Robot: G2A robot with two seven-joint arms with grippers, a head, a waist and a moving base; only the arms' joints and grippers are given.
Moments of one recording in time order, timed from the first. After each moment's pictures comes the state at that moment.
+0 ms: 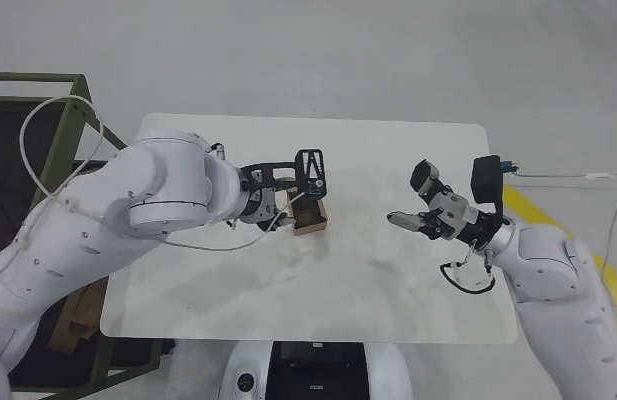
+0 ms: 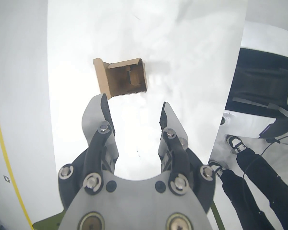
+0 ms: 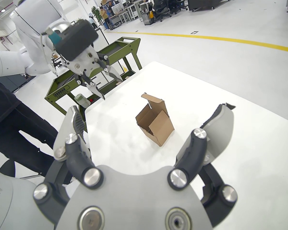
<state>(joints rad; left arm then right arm) 0.52 -0.72 -0.73 -2.12 0.48 -0.39 -1.31 -1.36 -1.01 1.43 -1.88 -0.35 -0.71 0.56</state>
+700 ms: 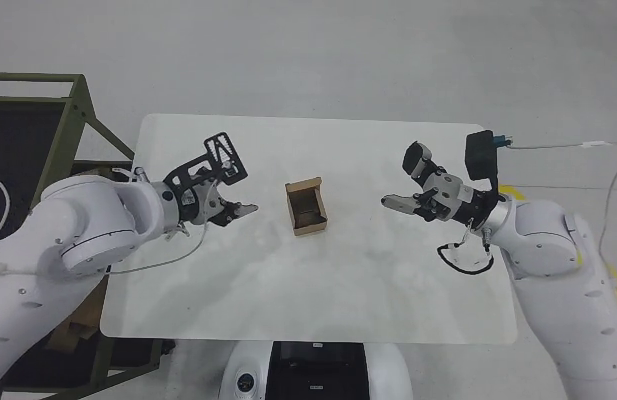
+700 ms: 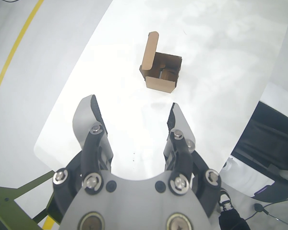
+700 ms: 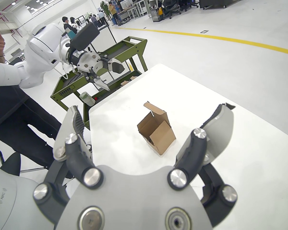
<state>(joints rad) 1.23 -0.54 -1.34 -2.18 0.64 -0.39 -0.89 -1.22 -1.01 1.36 -1.82 -0.29 -0.71 0.60</state>
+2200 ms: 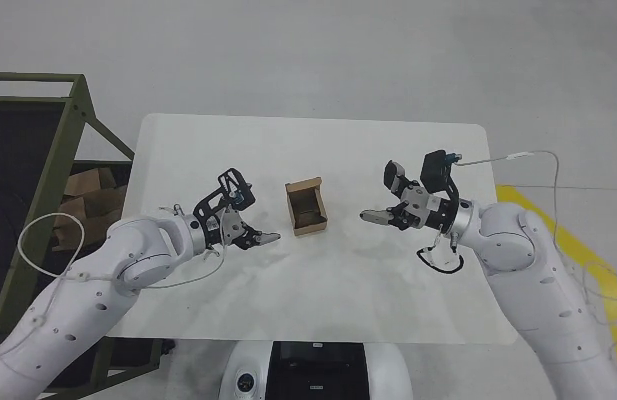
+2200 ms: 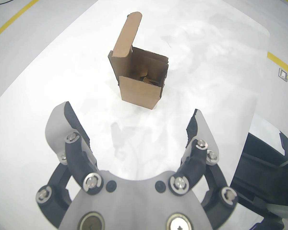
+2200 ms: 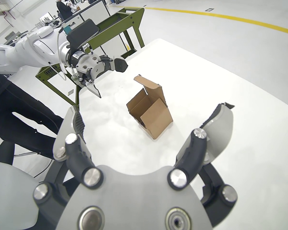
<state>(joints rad) 1.34 -0.64 -1.14 -1.94 0.83 -0.41 -0.42 -1.16 -1.03 1.21 -1.64 -0.47 -0.79 0.50</state>
